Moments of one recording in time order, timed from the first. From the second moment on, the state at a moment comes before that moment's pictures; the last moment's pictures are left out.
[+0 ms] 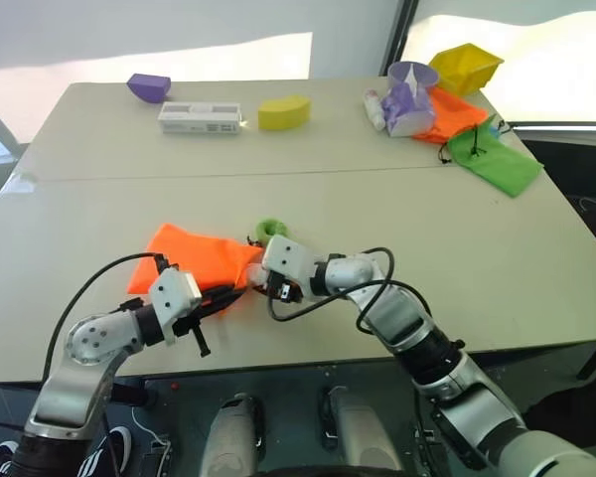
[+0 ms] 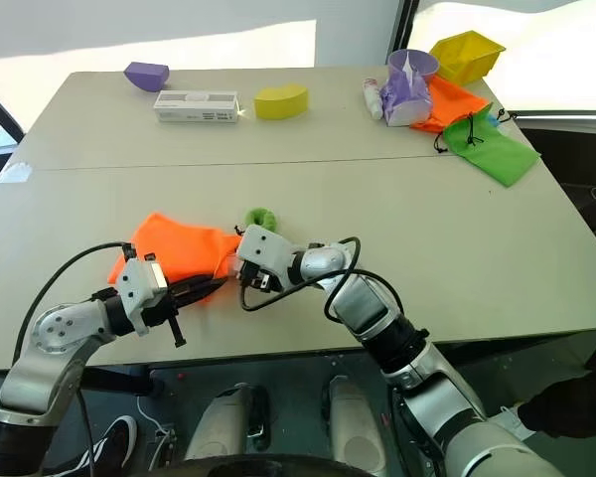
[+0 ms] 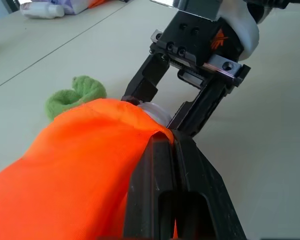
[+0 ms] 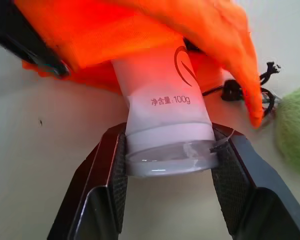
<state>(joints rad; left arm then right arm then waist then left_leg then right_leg) 0.05 0.63 0.05 -0.32 -0.32 0.08 -0.91 -0.58 -0.17 0.51 -0.06 -0.08 0.64 0.75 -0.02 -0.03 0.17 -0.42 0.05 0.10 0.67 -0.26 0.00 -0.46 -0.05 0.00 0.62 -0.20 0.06</state>
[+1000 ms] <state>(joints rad) 0.05 0.63 0.03 -0.33 -0.31 0.08 -0.91 -0.58 -0.42 0.44 -0.12 -0.04 0.43 0.87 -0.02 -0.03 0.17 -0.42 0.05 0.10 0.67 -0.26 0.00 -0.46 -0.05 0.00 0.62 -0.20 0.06</state>
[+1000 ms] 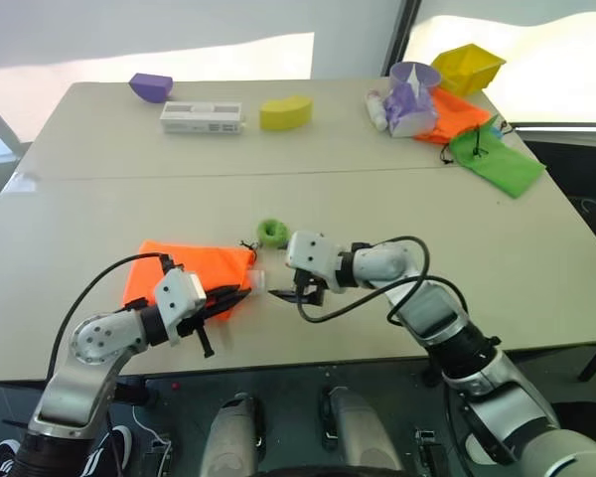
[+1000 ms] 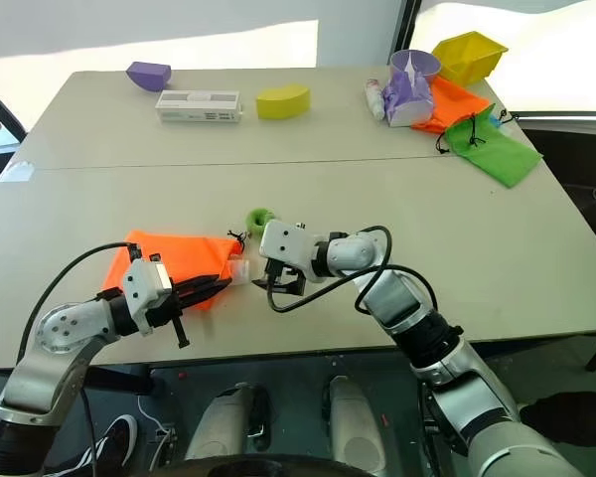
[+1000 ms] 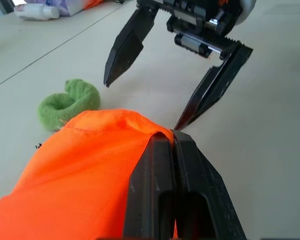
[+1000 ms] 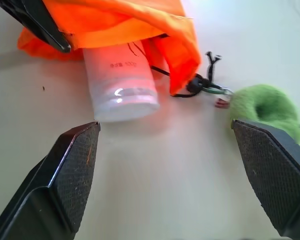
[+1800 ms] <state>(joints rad) 0.04 0.62 0.02 -0.33 -0.31 0.08 -0.91 -0.67 -0.20 0.50 0.21 -0.28 -0.17 0.62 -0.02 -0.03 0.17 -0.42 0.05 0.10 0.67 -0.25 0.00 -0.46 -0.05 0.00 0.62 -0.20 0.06</state>
